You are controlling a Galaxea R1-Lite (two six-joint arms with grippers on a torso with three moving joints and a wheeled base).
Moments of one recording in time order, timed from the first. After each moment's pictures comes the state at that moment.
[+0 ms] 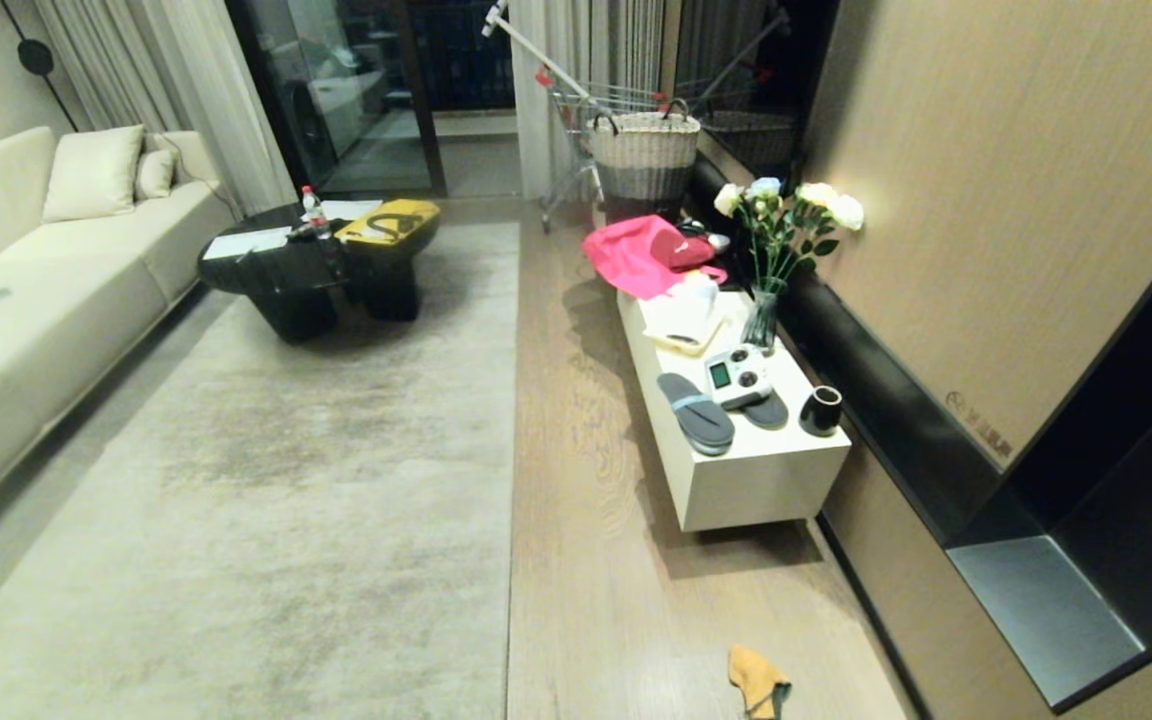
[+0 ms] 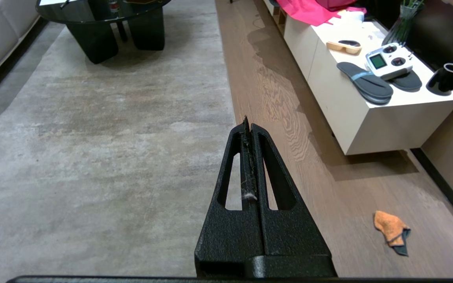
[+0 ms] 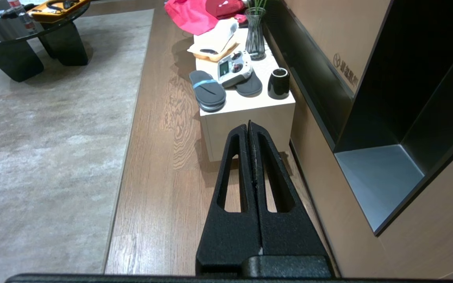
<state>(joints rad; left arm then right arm) 0.00 0.00 0.00 0.00 -0.01 0.00 0.00 0.00 0.00 -0.02 -0.02 0.05</state>
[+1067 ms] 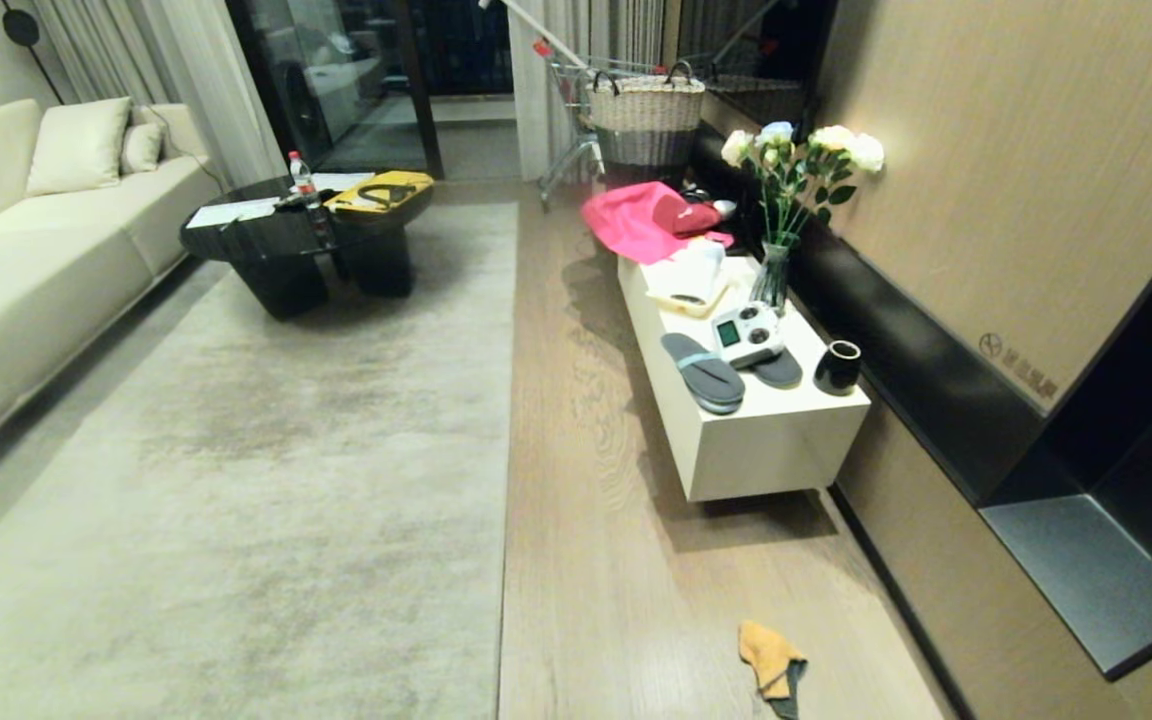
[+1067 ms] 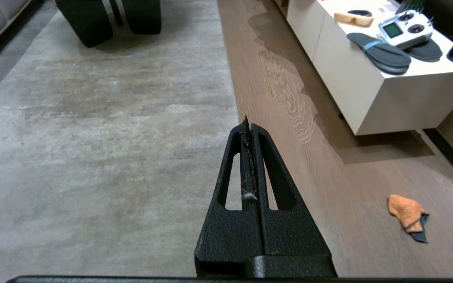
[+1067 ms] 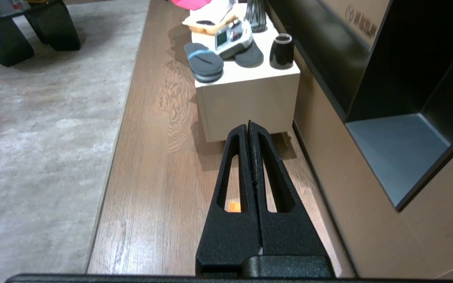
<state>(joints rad) 0.00 0.00 0.00 0.00 -0.01 0.00 0.00 0.00 0.00 -0.02 -0.02 0.05</state>
